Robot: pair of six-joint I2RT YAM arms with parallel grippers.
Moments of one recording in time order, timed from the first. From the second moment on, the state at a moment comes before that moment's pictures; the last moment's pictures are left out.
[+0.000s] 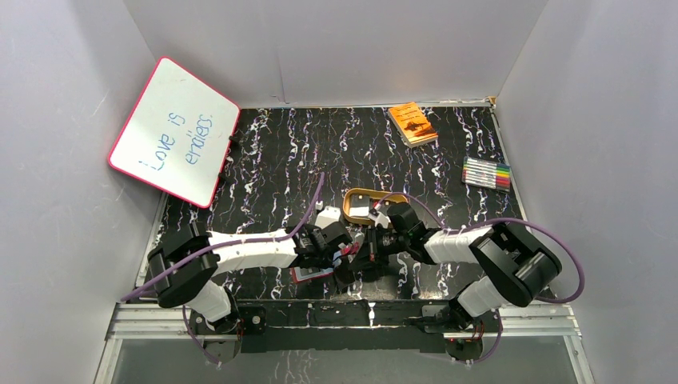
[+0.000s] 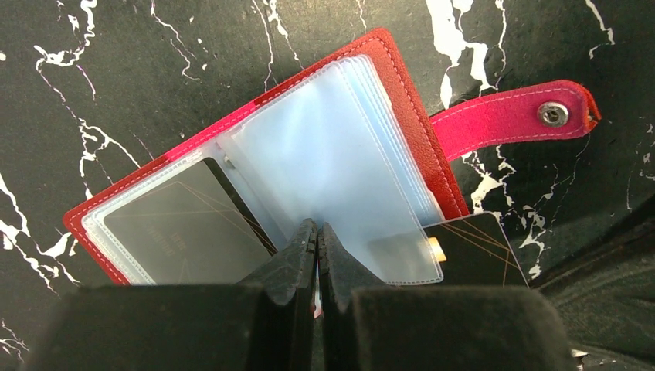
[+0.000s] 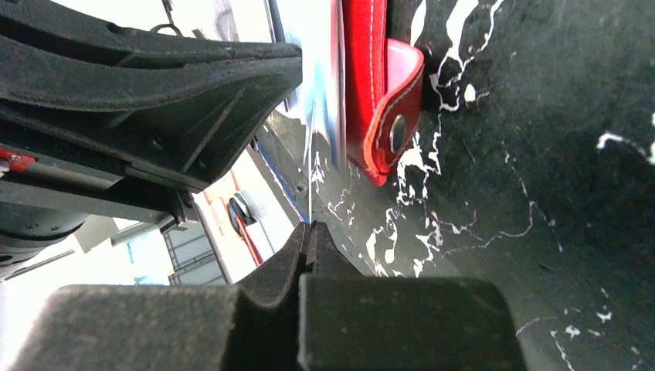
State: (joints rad) left arm -1.12 1.53 0.82 -0.47 -0.39 -0.79; right arm 0.71 1.46 0.39 0.32 -0.76 0.99
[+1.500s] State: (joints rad) left arm -1.09 1.19 0.59 -0.83 -0.54 -1.19; right arm 0.84 1.59 0.65 0.11 -0.58 0.85
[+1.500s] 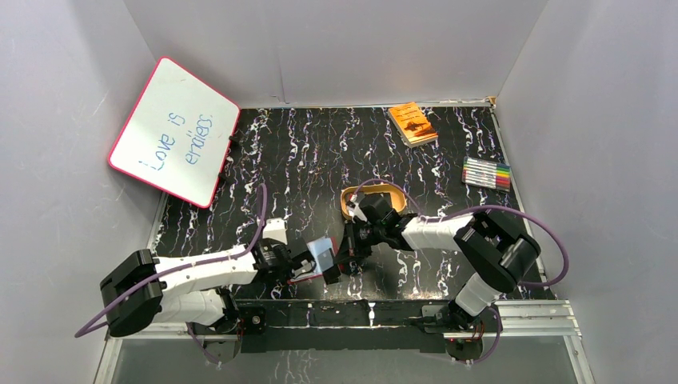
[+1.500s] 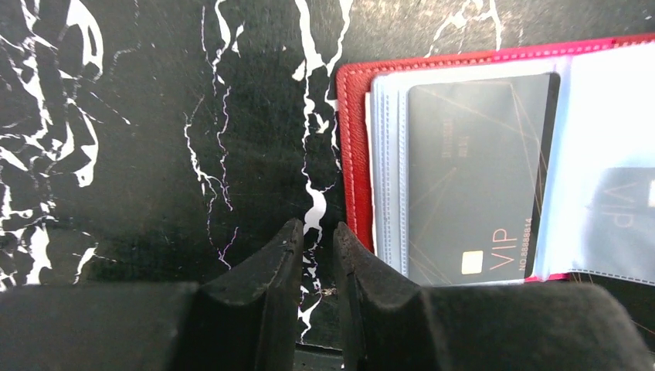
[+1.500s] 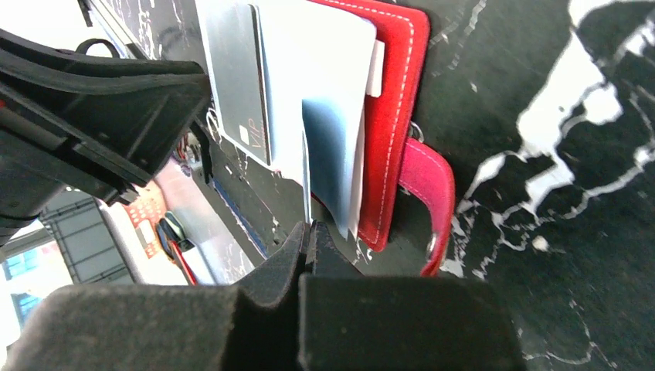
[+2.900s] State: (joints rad) left arm -1.04 1.22 0.55 -0.57 -0.47 -0.98; right arm 0.90 1.48 0.72 -0.05 -0.32 0.76
